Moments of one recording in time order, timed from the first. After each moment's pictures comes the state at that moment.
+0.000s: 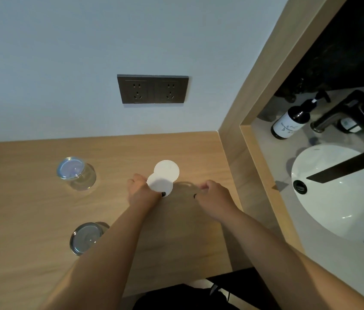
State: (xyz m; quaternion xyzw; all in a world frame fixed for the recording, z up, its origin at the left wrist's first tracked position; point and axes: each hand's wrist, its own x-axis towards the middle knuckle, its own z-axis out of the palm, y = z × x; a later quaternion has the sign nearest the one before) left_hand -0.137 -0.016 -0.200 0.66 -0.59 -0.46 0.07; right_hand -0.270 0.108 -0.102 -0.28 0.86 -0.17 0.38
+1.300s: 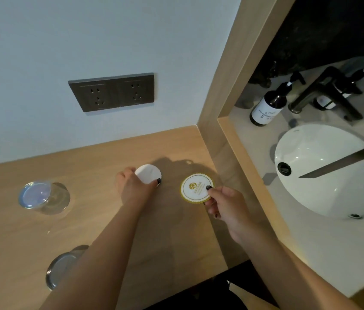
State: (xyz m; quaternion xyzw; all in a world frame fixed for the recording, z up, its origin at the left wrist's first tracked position) left_hand -0.179 -0.037 -0.218 0.61 -0.66 -0.42 0.13; right_hand -0.292 0.145 -0.090 -0.02 0.80 -0.46 0.39
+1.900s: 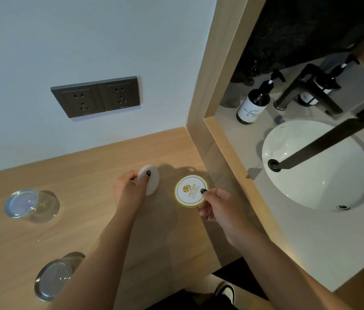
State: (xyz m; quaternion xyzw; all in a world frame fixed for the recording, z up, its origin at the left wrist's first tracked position) left_hand -0.182 -0.015 -0.178 0.55 -0.65 -0.49 0.21; right_hand -0.292 0.164 -0.084 -0.03 0.79 -0.47 0.40
